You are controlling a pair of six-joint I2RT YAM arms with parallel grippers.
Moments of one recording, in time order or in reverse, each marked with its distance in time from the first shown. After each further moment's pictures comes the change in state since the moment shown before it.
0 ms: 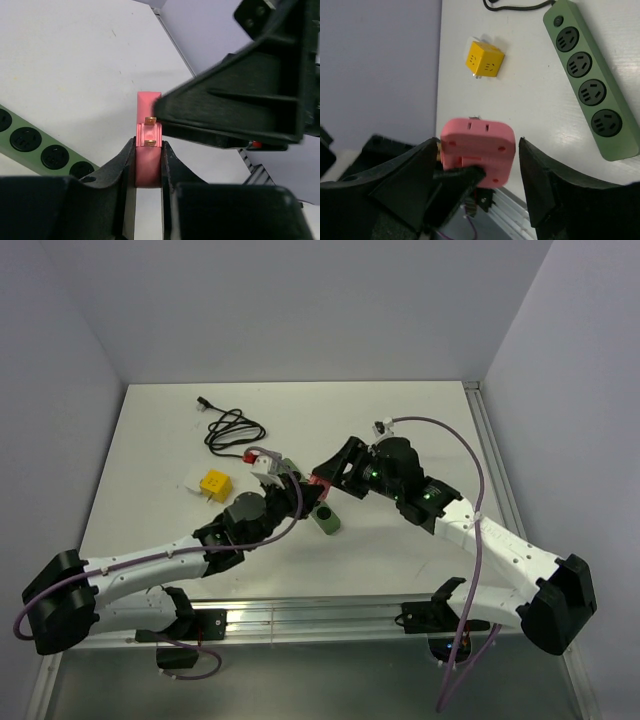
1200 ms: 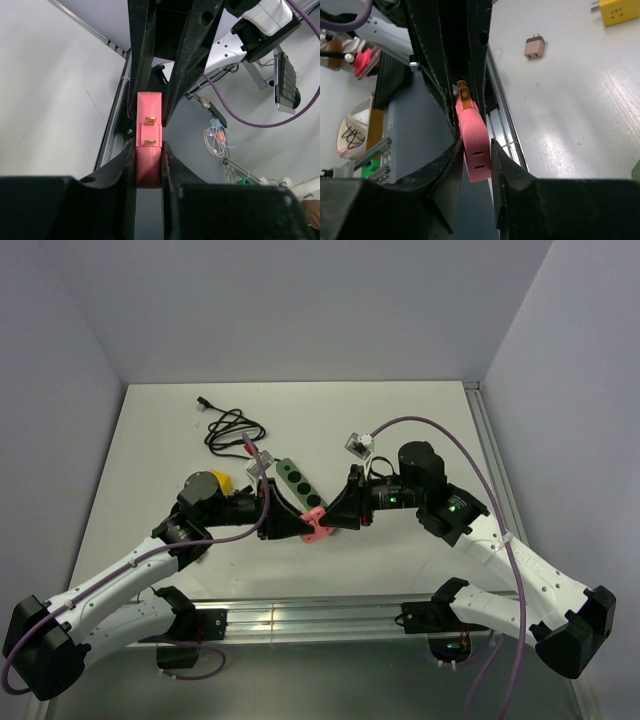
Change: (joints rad) left arm 0.329 -0.222 0.006 -0.155 1.183 -0.097; right arm 0.005 -0.161 0.035 -0.100 -0.670 -0.644
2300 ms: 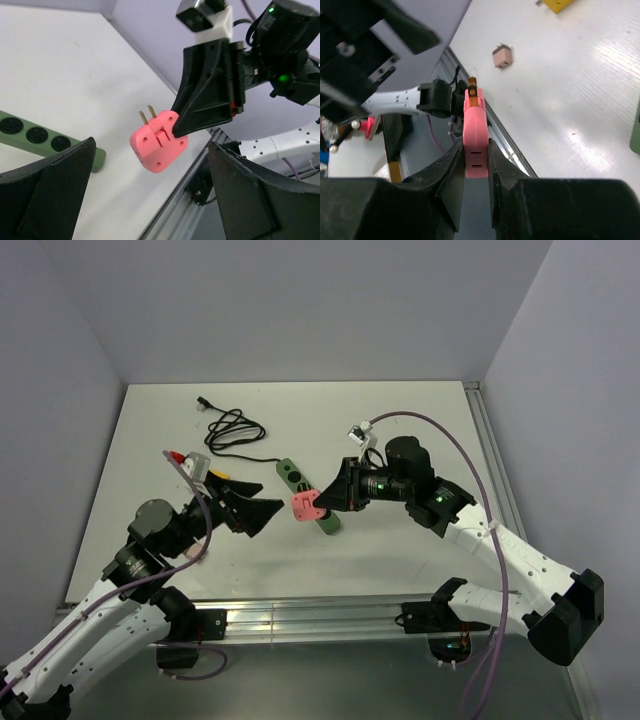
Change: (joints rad) left arm 0.004 -0.351 0.014 -0.349 -0.605 0.129; right arm 0.000 0.080 0.017 0.005 0.214 0.245
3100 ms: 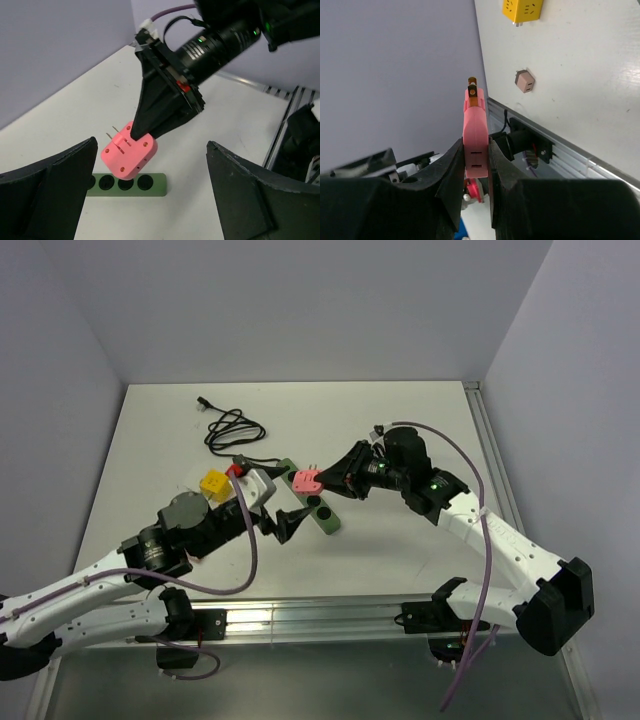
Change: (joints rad) left arm -0.383 0.209 0.251 -0.043 -0.358 0.624; right arm -0.086 0.088 0.025 -0.019 0.146 0.634
